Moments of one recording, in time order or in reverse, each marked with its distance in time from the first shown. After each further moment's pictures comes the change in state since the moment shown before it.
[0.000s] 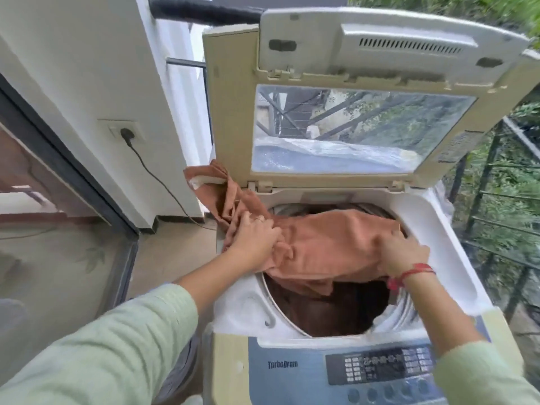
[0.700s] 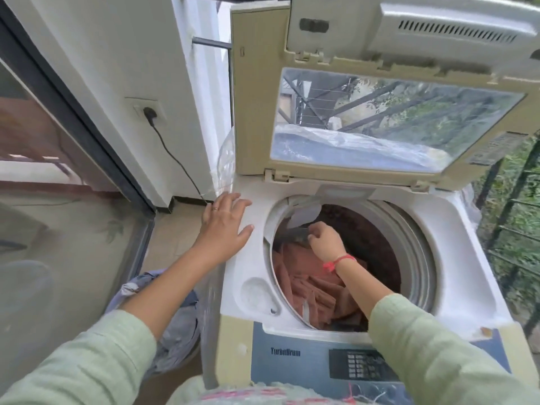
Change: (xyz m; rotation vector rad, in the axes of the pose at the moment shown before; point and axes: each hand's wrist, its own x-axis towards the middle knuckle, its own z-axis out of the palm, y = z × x) left_hand -0.054 -0.056 0.021 -0.446 0.224 -0.340; right_hand 0.022 -0.138 0.057 0.701 -0.155 -0.219
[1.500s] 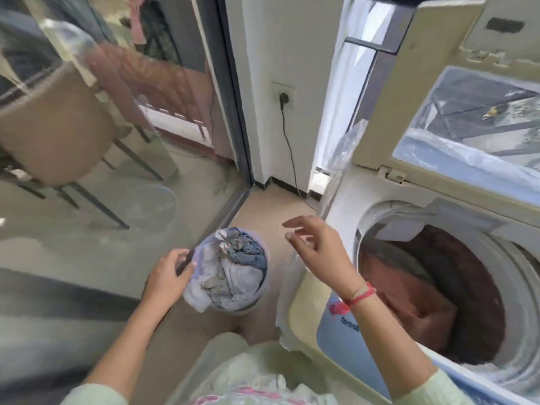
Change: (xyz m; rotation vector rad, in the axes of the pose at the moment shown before) left_hand -0.284 -0.121 -0.024 -0.282 0.299 -0.919; right_hand -0.166 -0.139 0.043 0.229 -0.314 -0.807
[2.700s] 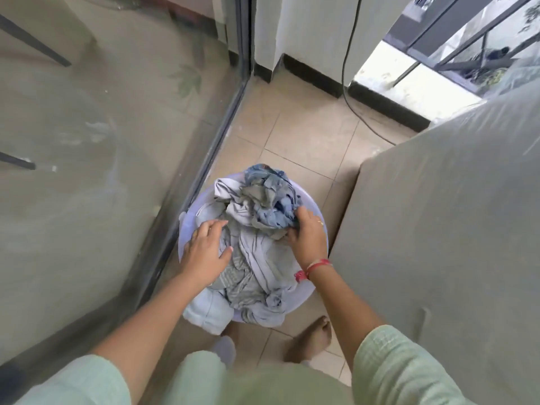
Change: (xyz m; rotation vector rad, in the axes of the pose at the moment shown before) left_hand 0.282 -0.250 0.269 0.234 -0.545 0.190; right_hand 0.176 0.352 0.405 -0.370 0.073 0.431
